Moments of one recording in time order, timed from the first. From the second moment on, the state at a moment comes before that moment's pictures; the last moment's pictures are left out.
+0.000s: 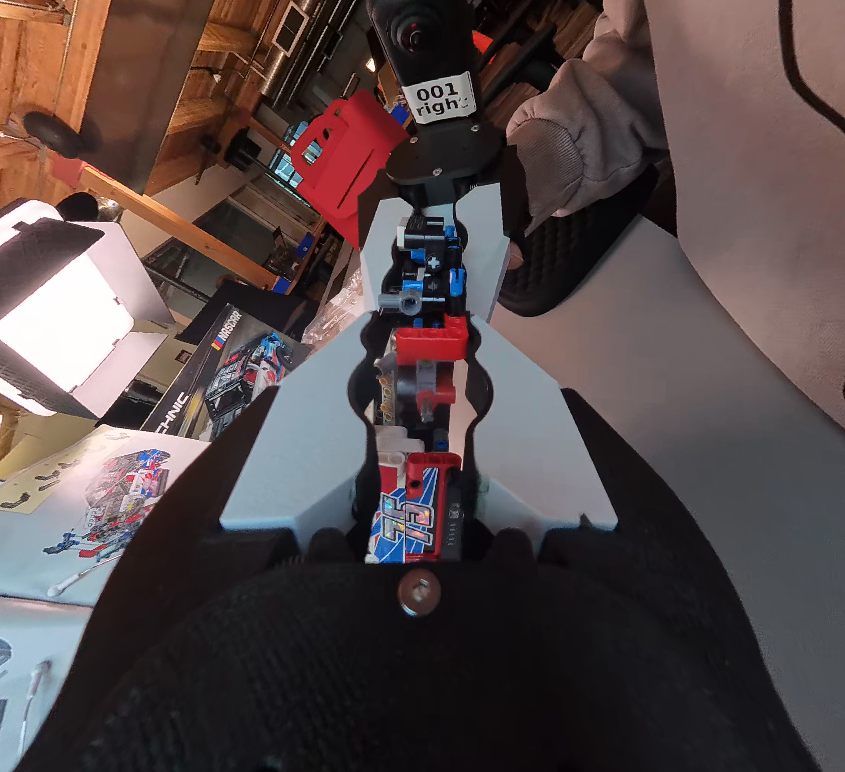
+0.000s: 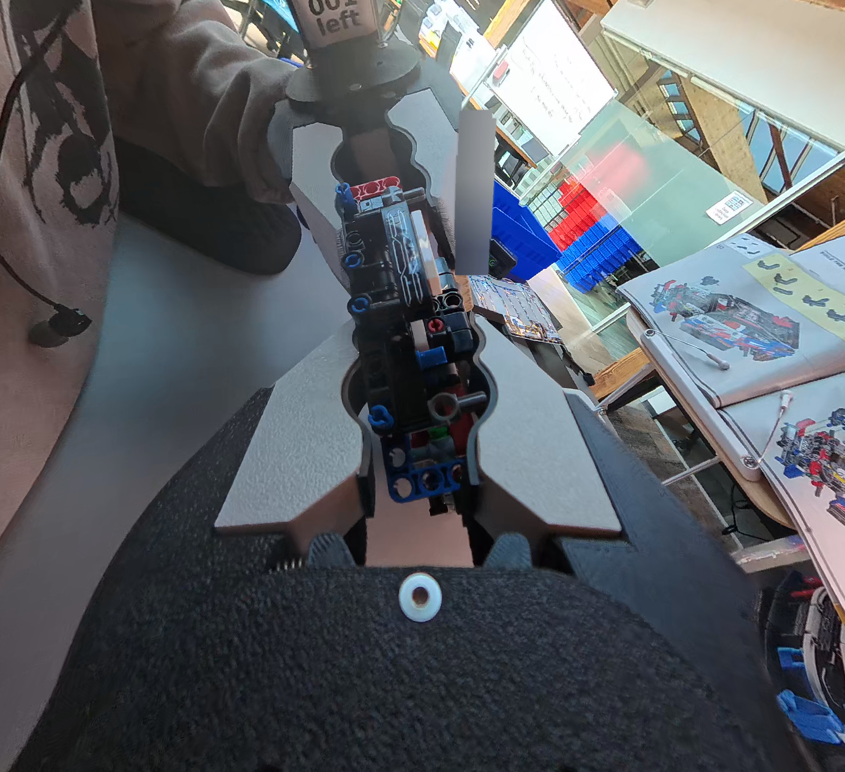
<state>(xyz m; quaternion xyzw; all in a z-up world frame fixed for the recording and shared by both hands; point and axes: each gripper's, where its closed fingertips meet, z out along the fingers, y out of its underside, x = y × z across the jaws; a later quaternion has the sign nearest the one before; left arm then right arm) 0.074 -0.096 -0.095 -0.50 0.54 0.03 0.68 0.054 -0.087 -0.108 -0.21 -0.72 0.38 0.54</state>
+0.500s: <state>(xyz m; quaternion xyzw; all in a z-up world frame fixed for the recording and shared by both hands) 0.040 -0.093 -0.110 -0.56 0.49 0.03 0.67 0.044 -0.074 -0.116 -0.21 -0.72 0.34 0.58</state>
